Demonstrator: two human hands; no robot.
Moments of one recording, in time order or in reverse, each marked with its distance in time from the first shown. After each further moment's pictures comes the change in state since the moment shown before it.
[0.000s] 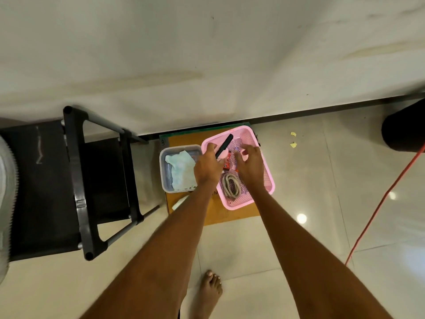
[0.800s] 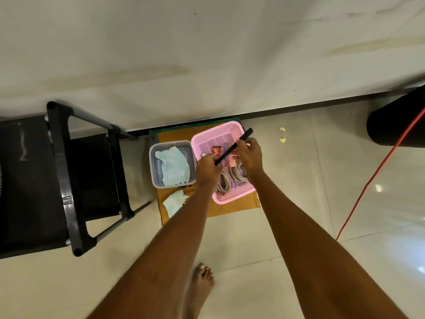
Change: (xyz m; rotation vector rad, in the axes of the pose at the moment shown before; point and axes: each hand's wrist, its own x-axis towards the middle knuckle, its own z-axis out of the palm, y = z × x) left_hand -0.016 -0.001 0.027 -0.106 -0.068 -0.038; right_hand 0.014 -0.006 -0.025 0.488 -0.052 0.323
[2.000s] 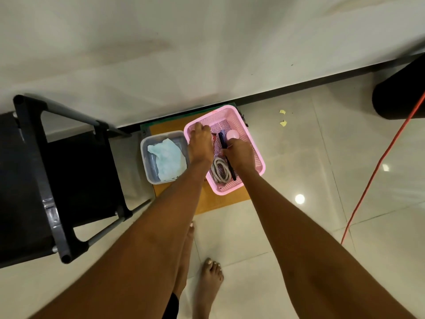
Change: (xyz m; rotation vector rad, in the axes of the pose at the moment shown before) left_hand 0.041 0.001 0.003 0.518 0.102 0.255; right_hand 0.004 0.040 0.014 -0.823 -0.043 -0.208
